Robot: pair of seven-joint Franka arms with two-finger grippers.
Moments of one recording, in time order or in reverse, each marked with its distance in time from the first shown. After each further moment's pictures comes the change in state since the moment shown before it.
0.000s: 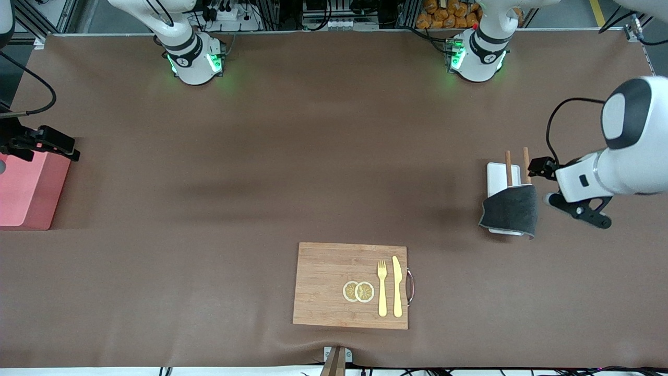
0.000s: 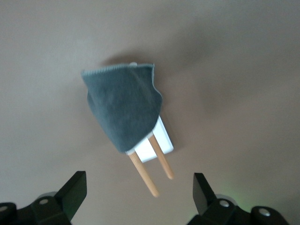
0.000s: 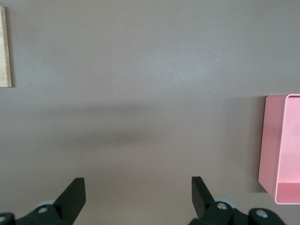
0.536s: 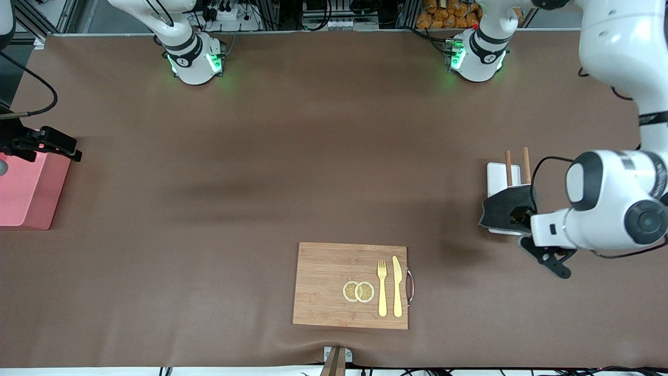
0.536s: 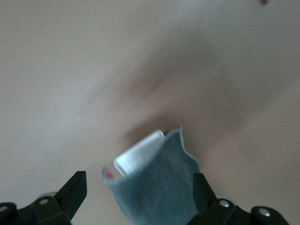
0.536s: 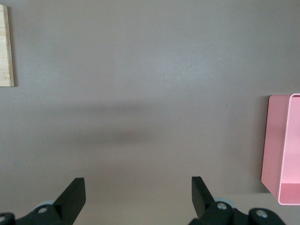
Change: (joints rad) left arm 0.000 0.296 -0.009 0.177 -0.031 0.225 0.170; right arm 0.000 0.001 0.000 -0.002 0.009 0.000 0.000
